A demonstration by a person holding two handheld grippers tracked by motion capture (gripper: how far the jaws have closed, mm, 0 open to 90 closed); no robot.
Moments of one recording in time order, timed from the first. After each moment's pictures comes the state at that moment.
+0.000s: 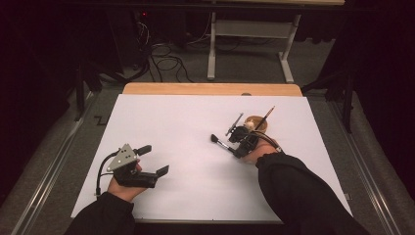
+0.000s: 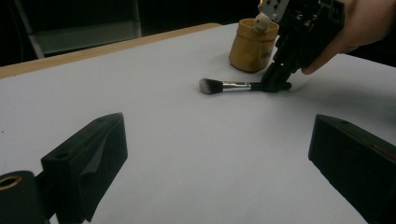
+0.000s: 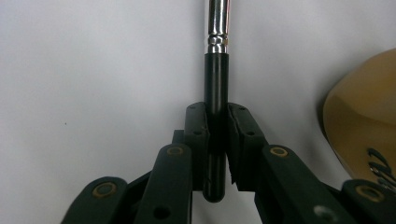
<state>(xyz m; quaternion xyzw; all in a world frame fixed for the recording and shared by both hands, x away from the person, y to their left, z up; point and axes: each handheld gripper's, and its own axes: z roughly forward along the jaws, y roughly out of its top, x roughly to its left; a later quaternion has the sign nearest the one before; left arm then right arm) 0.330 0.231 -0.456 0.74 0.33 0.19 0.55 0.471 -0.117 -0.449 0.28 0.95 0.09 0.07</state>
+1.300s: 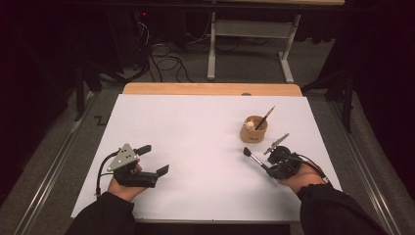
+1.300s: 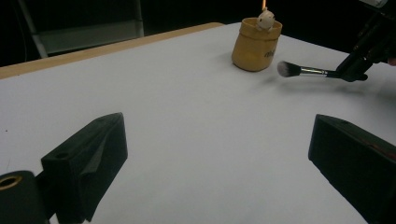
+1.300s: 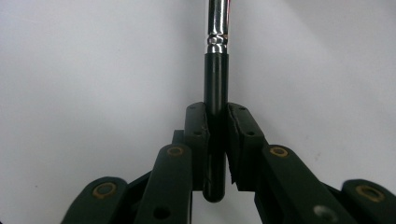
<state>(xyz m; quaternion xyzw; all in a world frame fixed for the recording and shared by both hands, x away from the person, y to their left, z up) 0.331 0.230 -0.457 0.74 0.34 0.19 0.55 0.390 -0.216 -0.430 0.35 0.93 0.11 0.09</state>
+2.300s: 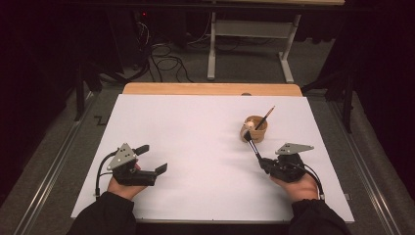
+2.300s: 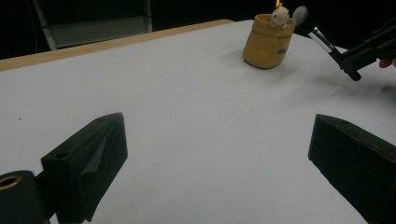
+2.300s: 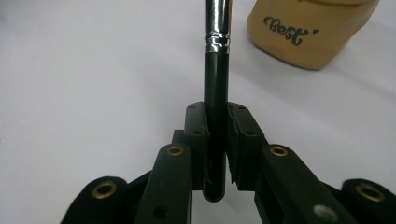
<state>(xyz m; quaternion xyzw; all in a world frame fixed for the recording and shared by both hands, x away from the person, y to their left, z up) 0.334 0.235 -0.462 0.73 0.36 0.20 0.54 0.378 -0.237 -0.452 0.38 0.84 0.37 0.13</state>
